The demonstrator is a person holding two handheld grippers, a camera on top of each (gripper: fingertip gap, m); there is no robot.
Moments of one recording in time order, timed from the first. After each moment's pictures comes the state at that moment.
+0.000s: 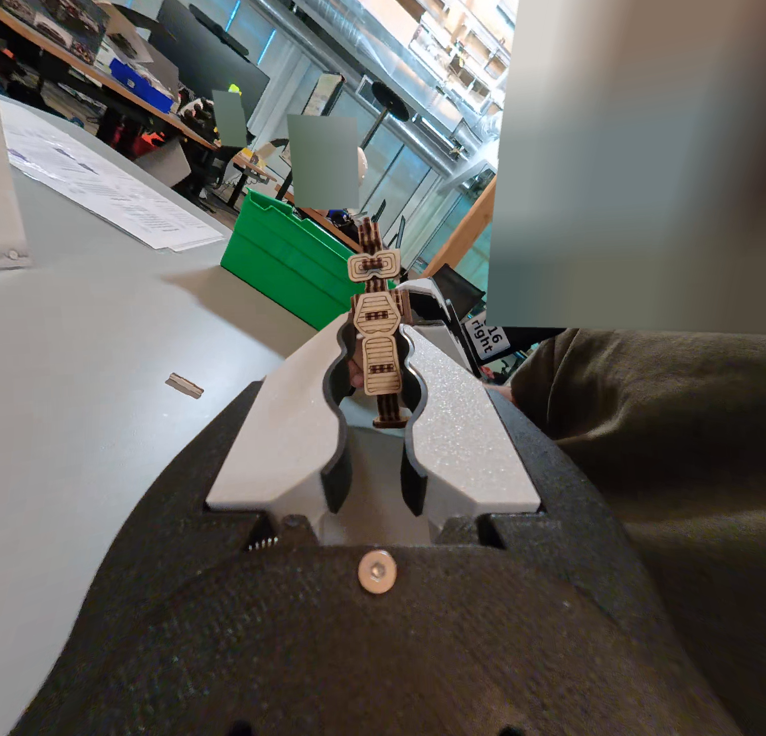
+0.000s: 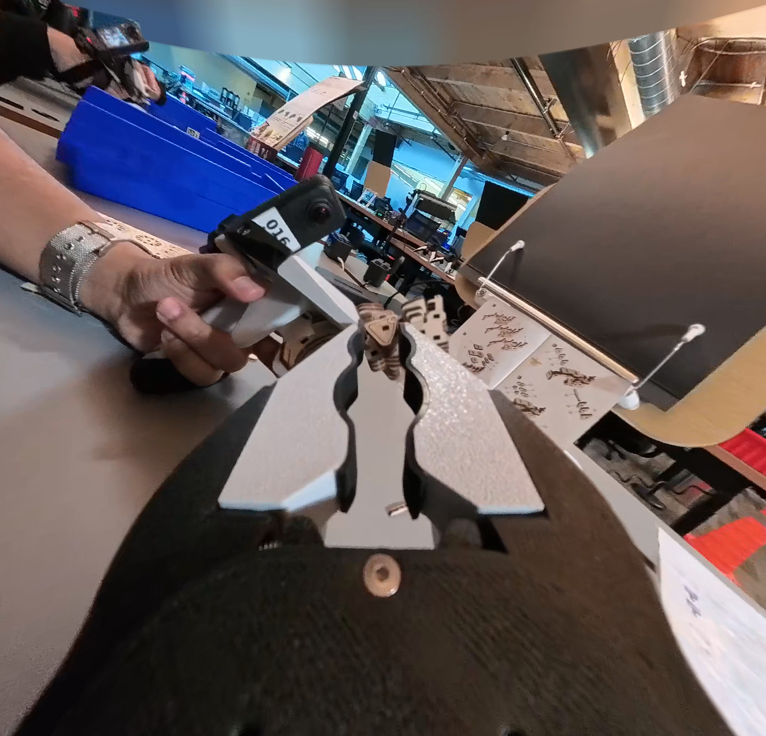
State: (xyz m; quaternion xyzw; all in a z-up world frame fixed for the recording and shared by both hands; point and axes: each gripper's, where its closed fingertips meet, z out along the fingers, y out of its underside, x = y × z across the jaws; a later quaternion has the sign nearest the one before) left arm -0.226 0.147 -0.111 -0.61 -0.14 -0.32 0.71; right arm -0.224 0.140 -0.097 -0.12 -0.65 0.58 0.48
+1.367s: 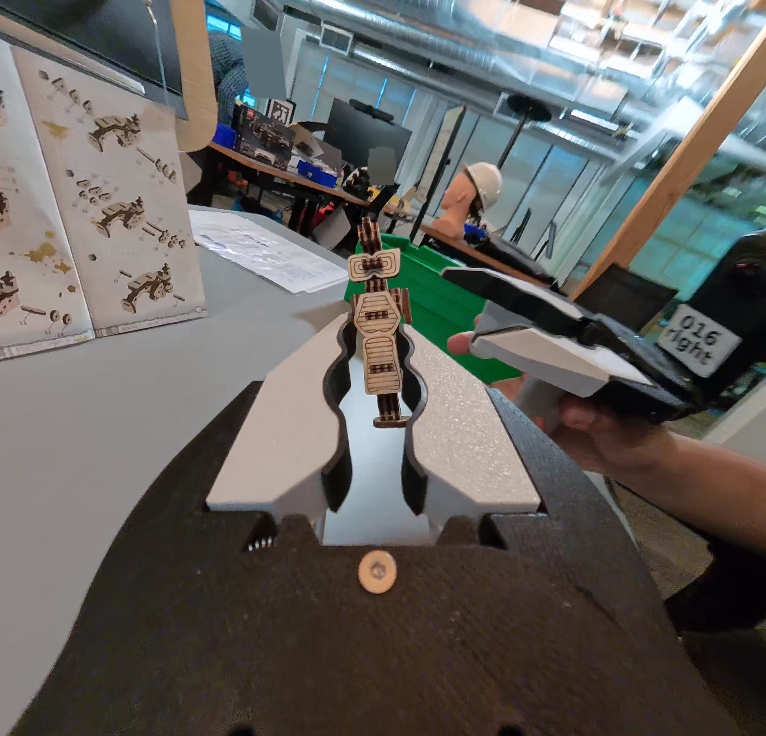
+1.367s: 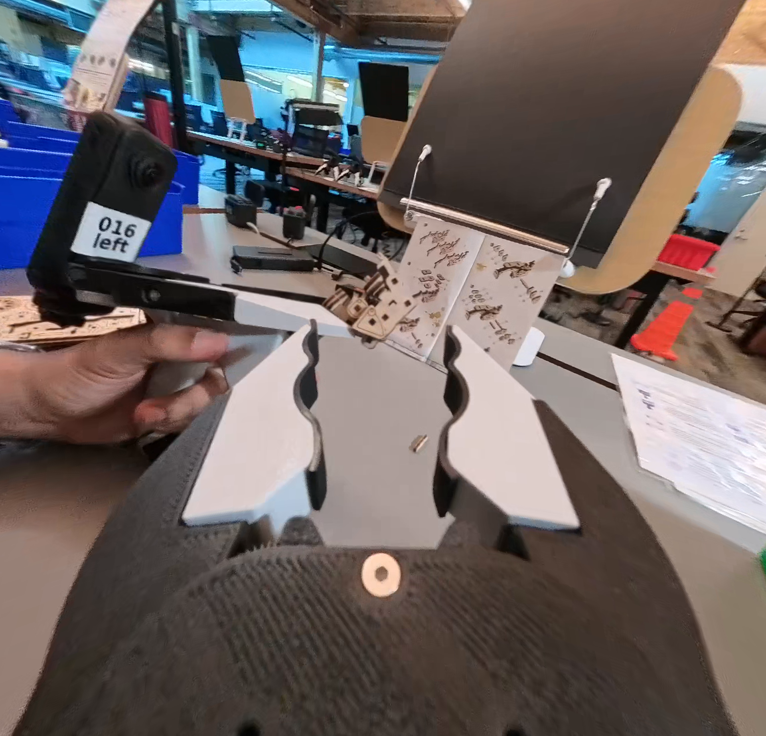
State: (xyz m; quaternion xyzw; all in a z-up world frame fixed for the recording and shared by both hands) left arm -0.240 0.145 -0.113 -0.64 -0.19 -0.09 0.74; right arm -0.222 0.159 -0.091 -0.35 -0.60 0.54 0.47
